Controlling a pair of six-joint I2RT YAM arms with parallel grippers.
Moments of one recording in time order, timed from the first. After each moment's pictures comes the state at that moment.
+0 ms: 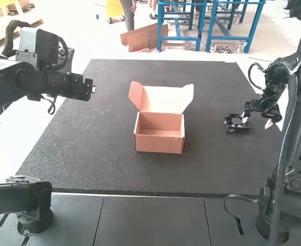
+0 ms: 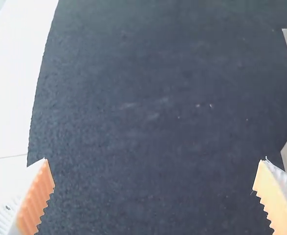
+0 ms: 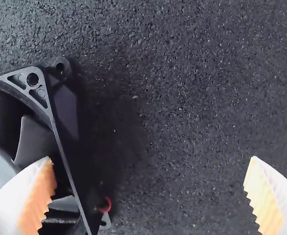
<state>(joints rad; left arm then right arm) -0.24 0.90 0.82 -0.49 -0.17 0.04 -0.23 2.20 1.62 -0.89 -0.03 -0.09</state>
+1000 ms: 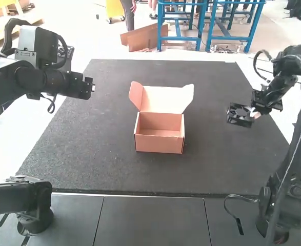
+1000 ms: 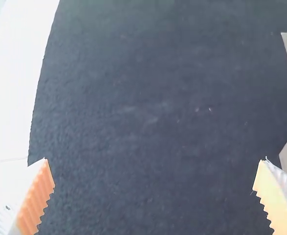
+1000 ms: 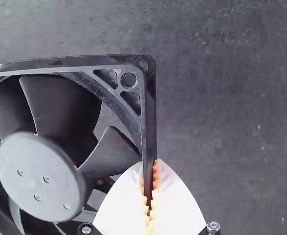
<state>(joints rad) -0.24 0.90 0.83 -0.49 -0.16 0.04 -0.23 1.87 1.44 -0.95 -0.22 -0.04</state>
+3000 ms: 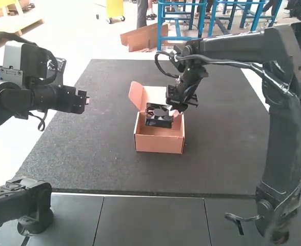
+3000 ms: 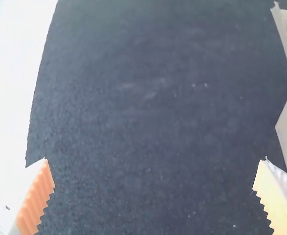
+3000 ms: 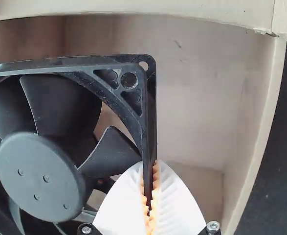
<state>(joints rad) -0.24 0.71 0.71 -0.56 -0.15 0.04 0.58 1.90 1.53 -0.99 -0.20 0.49</state>
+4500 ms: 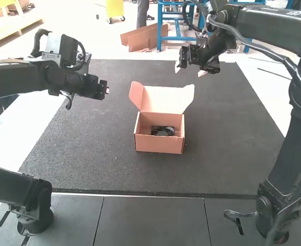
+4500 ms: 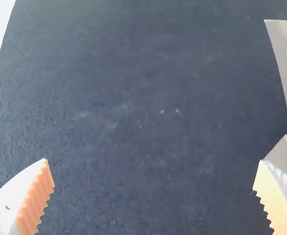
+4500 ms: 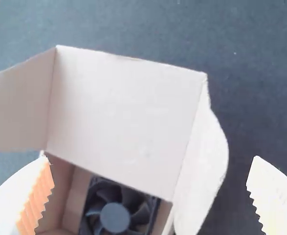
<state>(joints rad) -0.24 1.18 0.86 -0.32 -0.06 0.03 0.40 1.73 1.63 -0.82 -0.14 0.20</state>
